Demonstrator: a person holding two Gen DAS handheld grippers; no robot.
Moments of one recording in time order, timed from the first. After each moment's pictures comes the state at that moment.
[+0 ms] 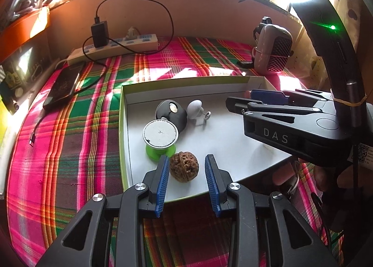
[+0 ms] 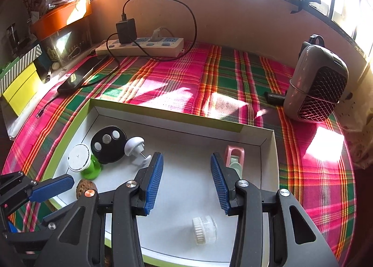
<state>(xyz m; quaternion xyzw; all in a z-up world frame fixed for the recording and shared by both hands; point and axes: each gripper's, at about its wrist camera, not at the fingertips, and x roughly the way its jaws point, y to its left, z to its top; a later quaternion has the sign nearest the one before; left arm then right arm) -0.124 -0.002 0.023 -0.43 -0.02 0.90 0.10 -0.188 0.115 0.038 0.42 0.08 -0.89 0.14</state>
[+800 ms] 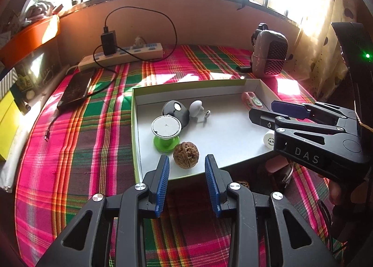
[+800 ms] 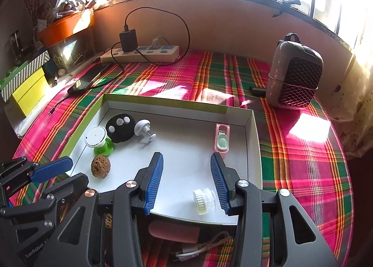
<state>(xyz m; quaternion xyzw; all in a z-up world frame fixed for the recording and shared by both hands) -0.097 -0.002 0.035 -0.40 0.00 0.91 0.08 -0.139 0.133 0.051 0.40 0.06 -0.91 0.13</state>
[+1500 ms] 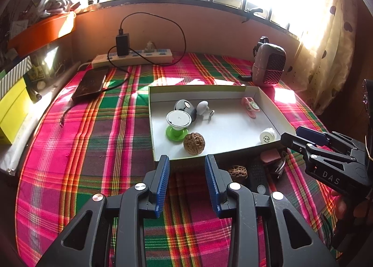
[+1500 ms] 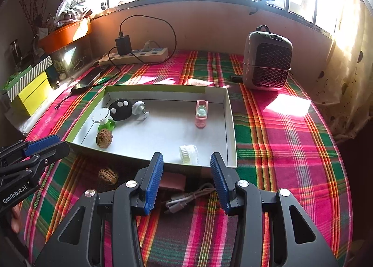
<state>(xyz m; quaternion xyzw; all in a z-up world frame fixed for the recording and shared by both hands) -0.063 -0.022 0.043 -0.39 -0.03 0.92 0.07 -0.084 0.164 0.054 0.39 0.04 -0.92 0.10</state>
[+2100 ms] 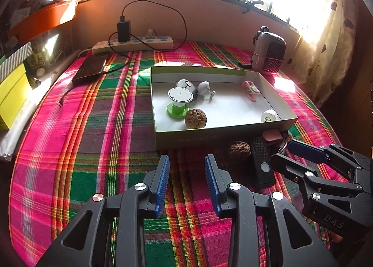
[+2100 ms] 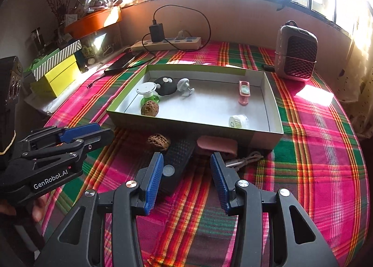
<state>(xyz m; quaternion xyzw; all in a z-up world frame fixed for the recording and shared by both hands) -0.049 -0.026 0.027 -0.41 -0.04 0.91 0.08 -0.044 0.129 0.038 0.40 0.04 -0.90 0.18</state>
